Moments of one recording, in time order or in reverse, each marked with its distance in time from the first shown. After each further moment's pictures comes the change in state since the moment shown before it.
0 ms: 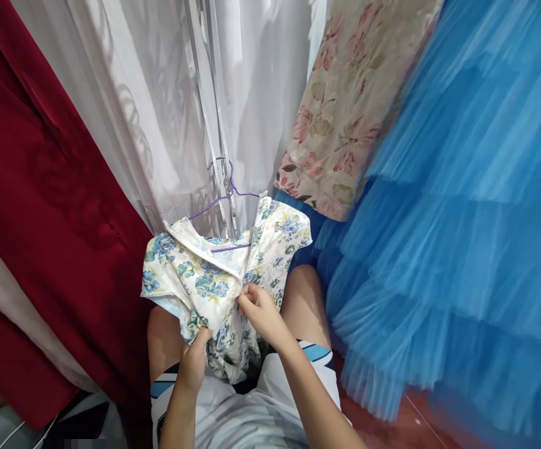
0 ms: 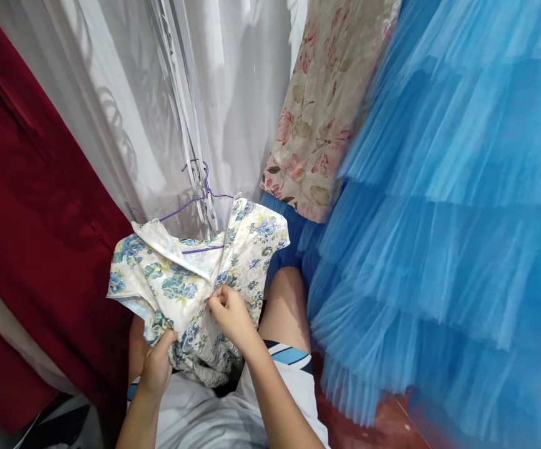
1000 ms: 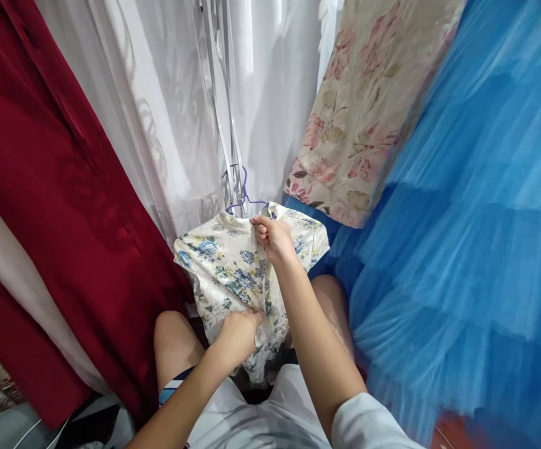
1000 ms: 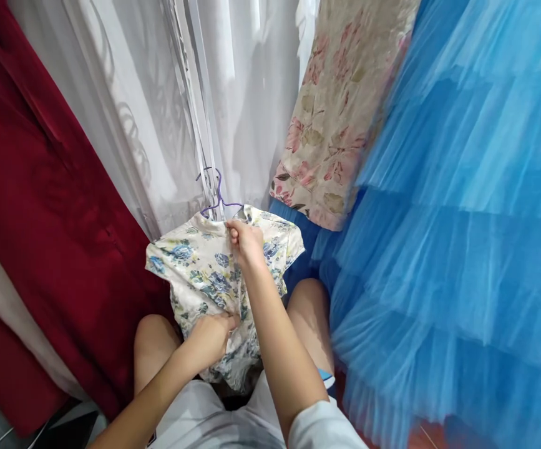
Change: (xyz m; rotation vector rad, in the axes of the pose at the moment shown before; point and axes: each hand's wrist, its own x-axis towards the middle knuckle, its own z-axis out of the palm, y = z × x) left_hand 0.029 0.032 0.055 1.406 -0.994 0.373; right_hand 0.120 -0.105 -0.021 0.667 0.228 -0.030
